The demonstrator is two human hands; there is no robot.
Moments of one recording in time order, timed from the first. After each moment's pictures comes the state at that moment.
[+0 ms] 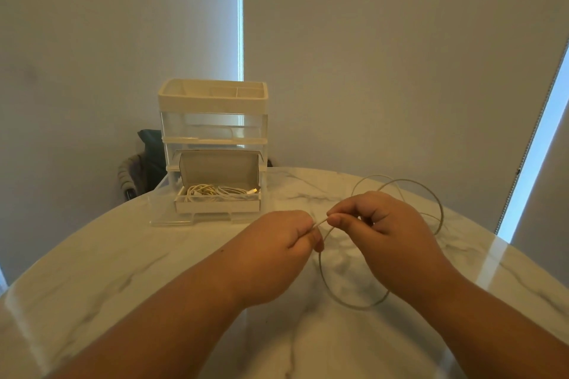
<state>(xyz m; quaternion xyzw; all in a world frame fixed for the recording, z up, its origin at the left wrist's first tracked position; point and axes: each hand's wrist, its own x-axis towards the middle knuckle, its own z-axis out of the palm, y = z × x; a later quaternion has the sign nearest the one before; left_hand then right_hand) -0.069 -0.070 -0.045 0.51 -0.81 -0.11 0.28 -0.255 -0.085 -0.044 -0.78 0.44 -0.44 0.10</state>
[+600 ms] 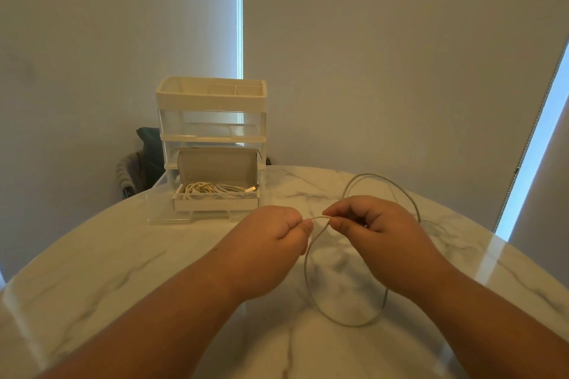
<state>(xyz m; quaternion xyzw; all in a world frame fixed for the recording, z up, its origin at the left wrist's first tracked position) -0.068 -0.071 -0.047 0.53 -0.77 -0.12 0.34 -0.257 -0.093 -0.049 -0.75 0.48 -0.41 0.18</state>
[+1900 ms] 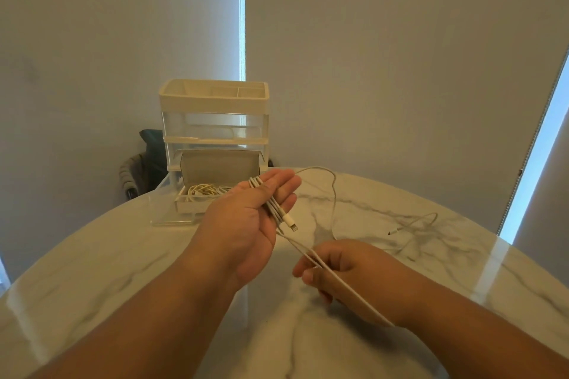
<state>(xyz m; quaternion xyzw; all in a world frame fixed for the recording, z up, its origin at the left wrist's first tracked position) -0.069 -0.076 -0.028 0.25 -0.31 -0.60 0.69 -0.238 -0.075 -0.053 -0.81 0.47 -0.18 0.30</state>
